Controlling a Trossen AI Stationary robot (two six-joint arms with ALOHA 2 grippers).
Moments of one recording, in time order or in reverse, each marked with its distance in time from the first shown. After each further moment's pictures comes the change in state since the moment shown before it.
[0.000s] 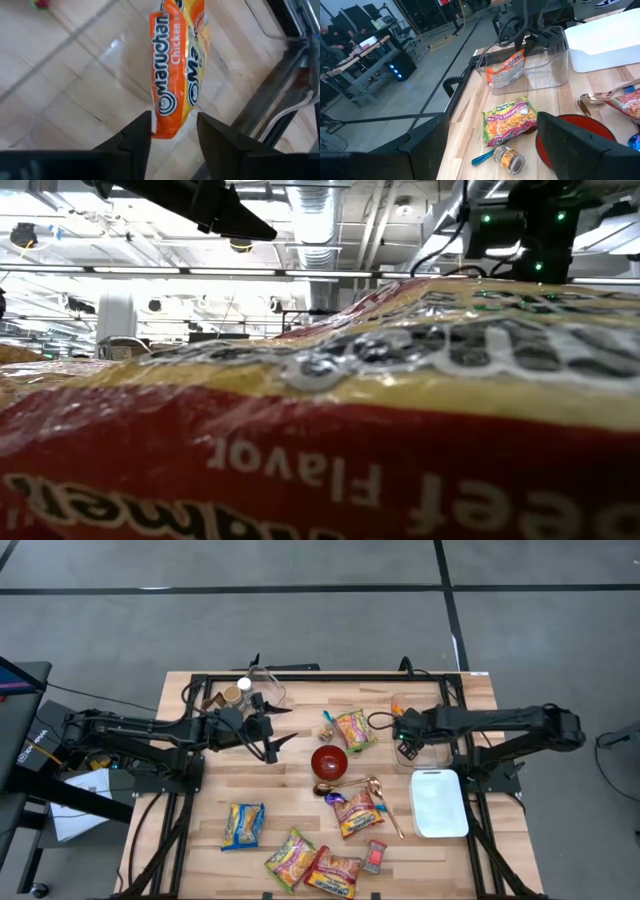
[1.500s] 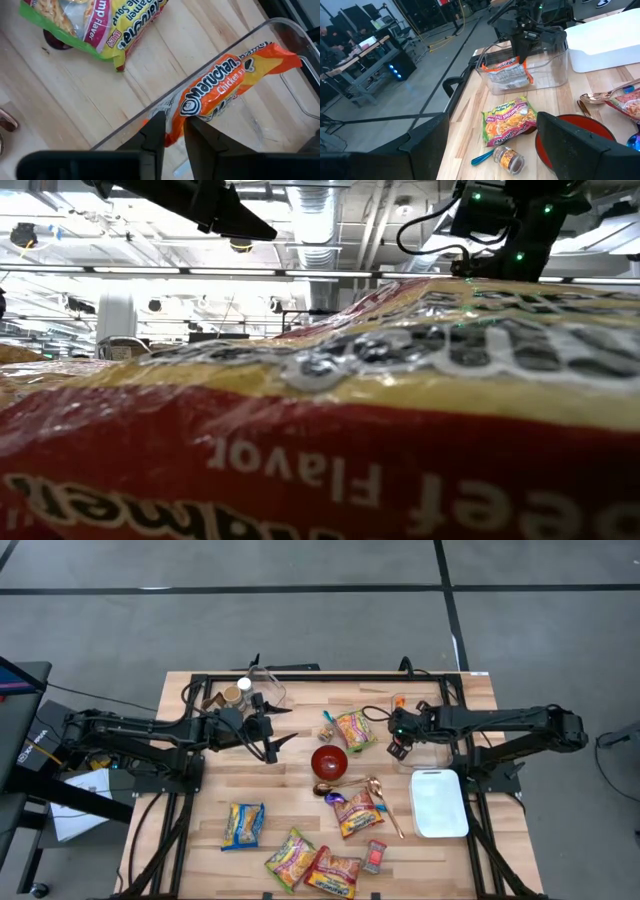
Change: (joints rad) left arm 0.001 0.000 0.000 0.000 0.002 0.000; right arm 0.003 -0.032 0.000 0.262 -0.071 -0.219
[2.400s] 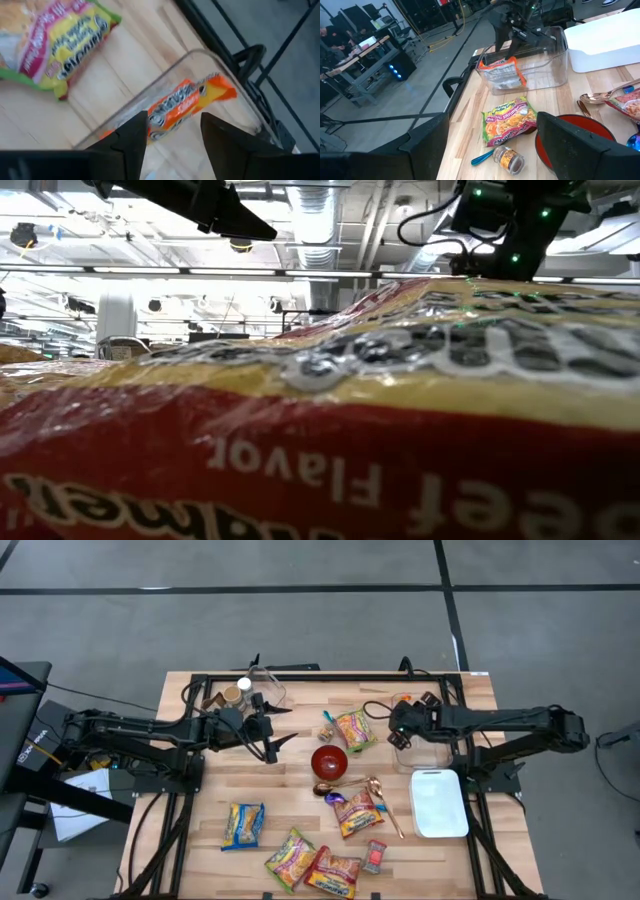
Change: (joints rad) left arm 0.000 0.000 0.000 0.000 0.000 0.000; right arm -0.002 -0.018 0.000 0.033 0.247 -0.028
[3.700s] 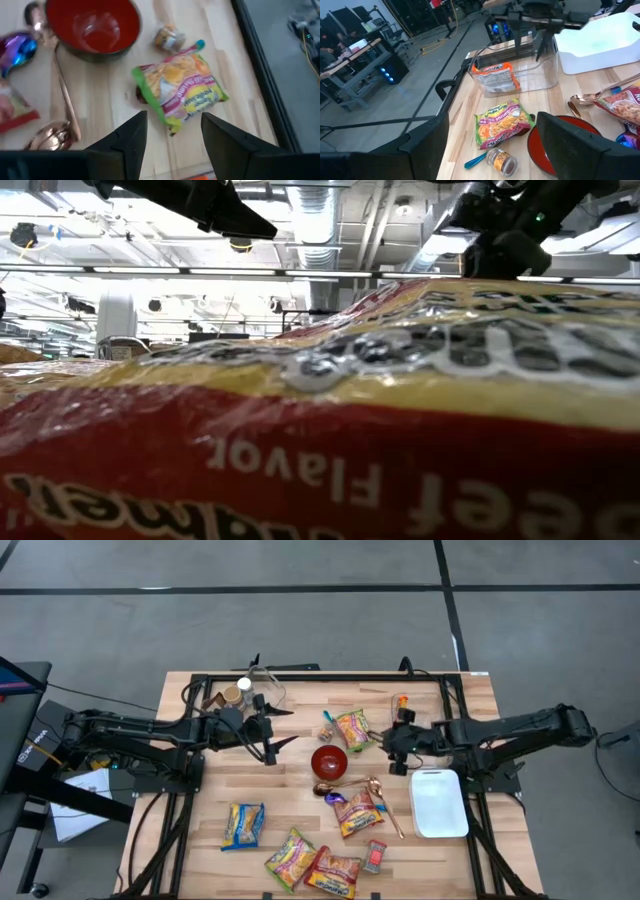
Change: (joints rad) left arm -0.001 0.000 0.000 0.000 0.042 0.000; right arm 0.235 -0.073 -0.034 0.255 -0.219 -0.376
